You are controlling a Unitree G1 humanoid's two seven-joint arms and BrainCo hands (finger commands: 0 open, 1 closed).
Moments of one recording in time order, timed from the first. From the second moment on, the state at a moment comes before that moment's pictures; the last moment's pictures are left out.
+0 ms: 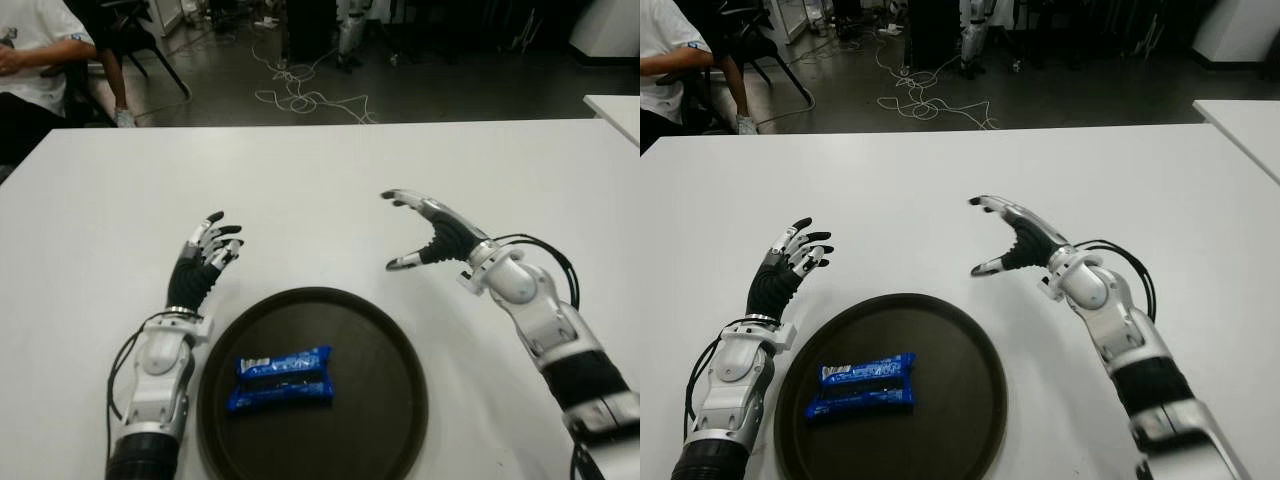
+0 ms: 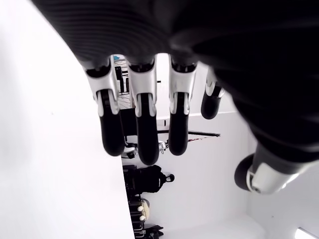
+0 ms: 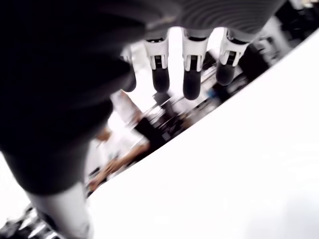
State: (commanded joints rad) left arm -0.11 0.07 0.10 0.36 -0.08 -0.32 -0.12; right arm -0.61 -0.25 0.09 1.04 -0.23 -0.32 -0.01
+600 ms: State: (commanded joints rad) left arm -0.13 0.09 0.12 0.40 -0.05 -0.34 -0.08; right arm -0.64 -0.16 -0.05 1.06 -0.05 -0.30 0.02
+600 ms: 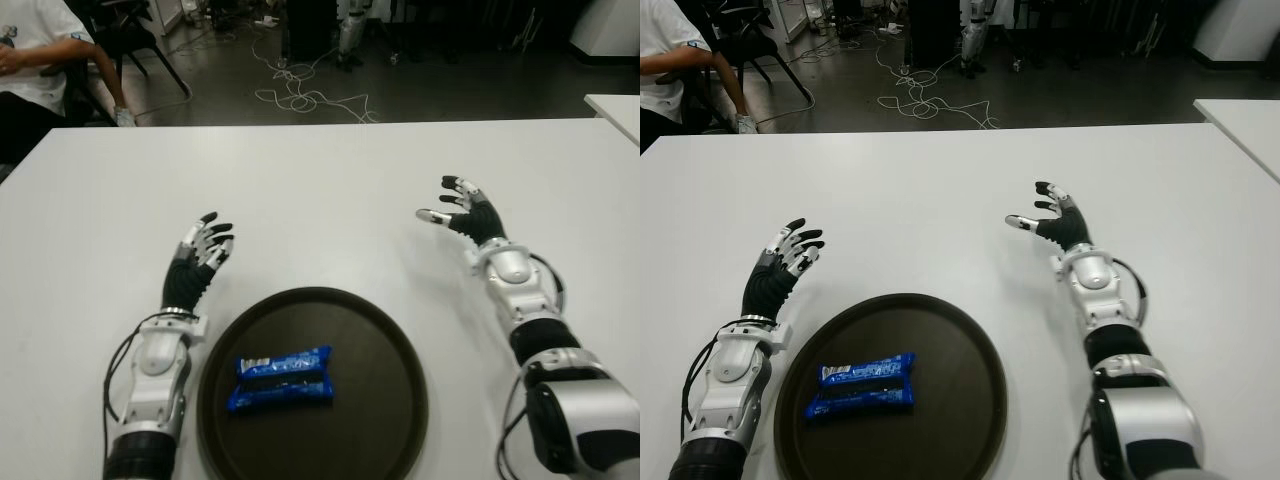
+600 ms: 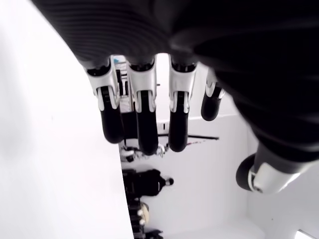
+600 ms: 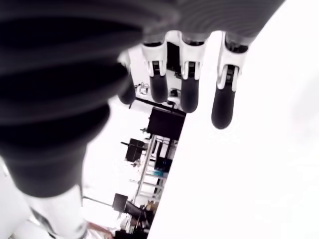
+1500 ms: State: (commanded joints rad) left arm -0.14 0.08 0.11 0.43 -0.01 -0.40 -0.01; right arm -0.67 -0.17 0.00 1.13 -0.16 -0.35 -0.08
